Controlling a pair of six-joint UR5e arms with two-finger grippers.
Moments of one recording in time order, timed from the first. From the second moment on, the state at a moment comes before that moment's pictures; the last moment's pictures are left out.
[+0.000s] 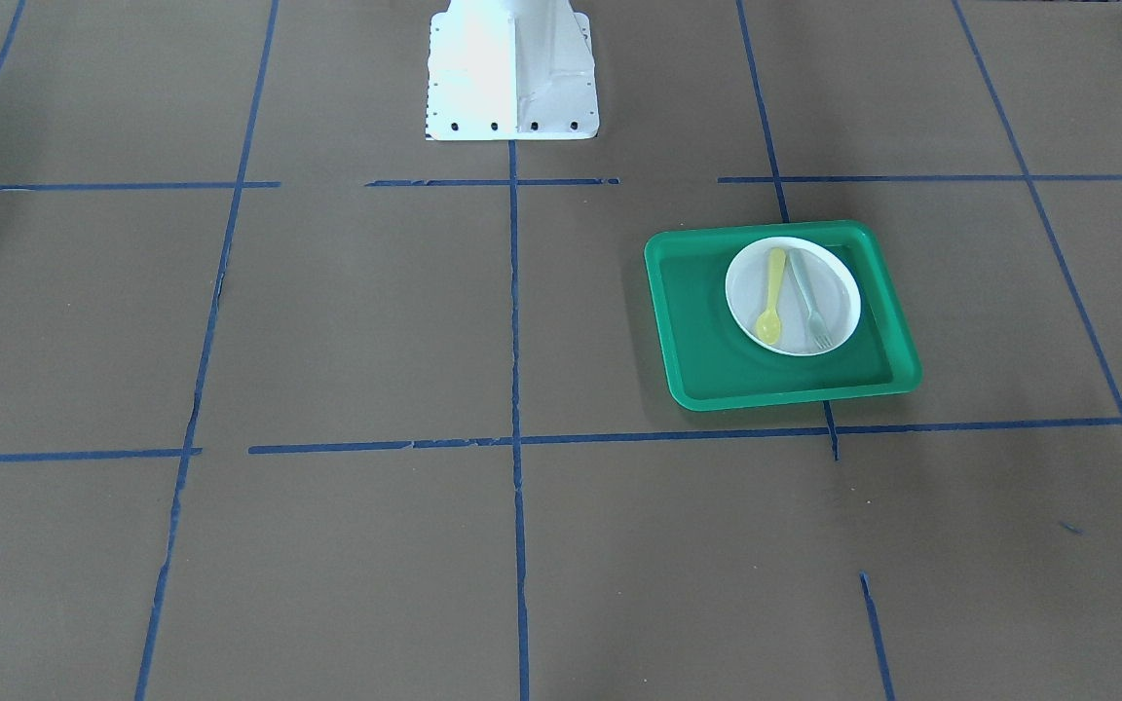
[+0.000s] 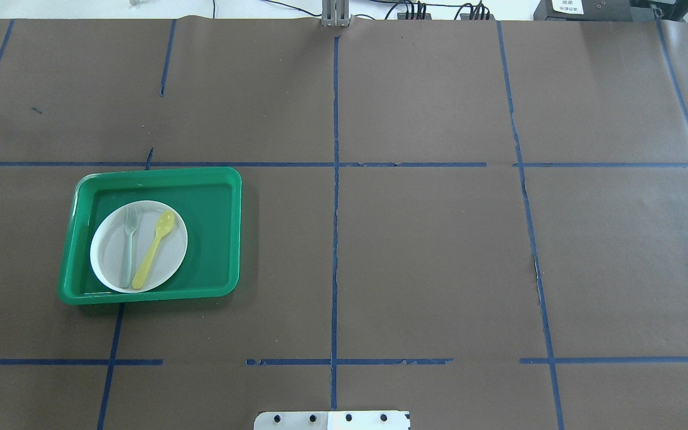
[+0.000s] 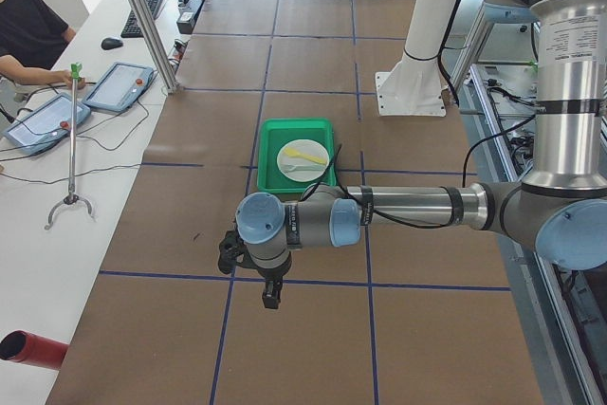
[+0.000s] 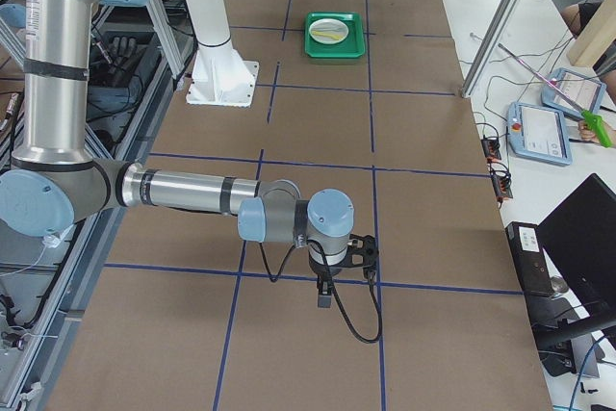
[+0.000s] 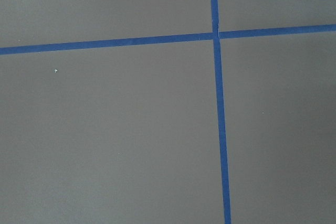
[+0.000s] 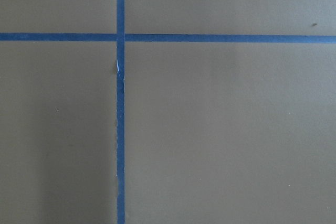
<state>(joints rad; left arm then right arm) -1.63 -1.50 -1.63 -1.50 -2.37 0.18 1.58 -1.70 1.64 -1.50 2.28 0.01</state>
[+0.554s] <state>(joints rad) -1.63 -1.53 -1.65 -1.55 -2.36 0.17 1.58 -1.70 1.64 -1.50 2.28 0.01</state>
